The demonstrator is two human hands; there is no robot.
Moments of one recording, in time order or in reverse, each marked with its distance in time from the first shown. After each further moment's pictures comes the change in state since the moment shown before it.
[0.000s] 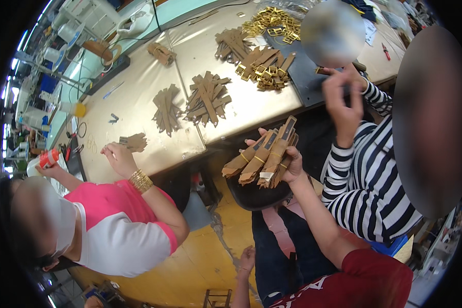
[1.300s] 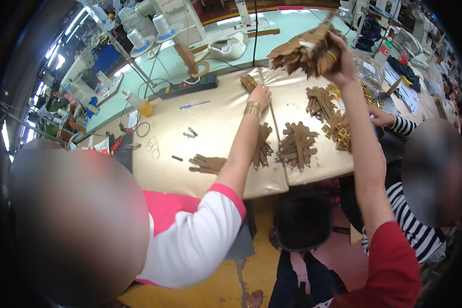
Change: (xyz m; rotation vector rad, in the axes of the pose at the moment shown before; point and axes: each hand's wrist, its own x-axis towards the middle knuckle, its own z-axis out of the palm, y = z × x) left_hand 0.023 -0.047 -0.090 0.066 0.048 -0.226; right_hand 0.321 -0.119 0.210 -0.570 -0.165 -0.191
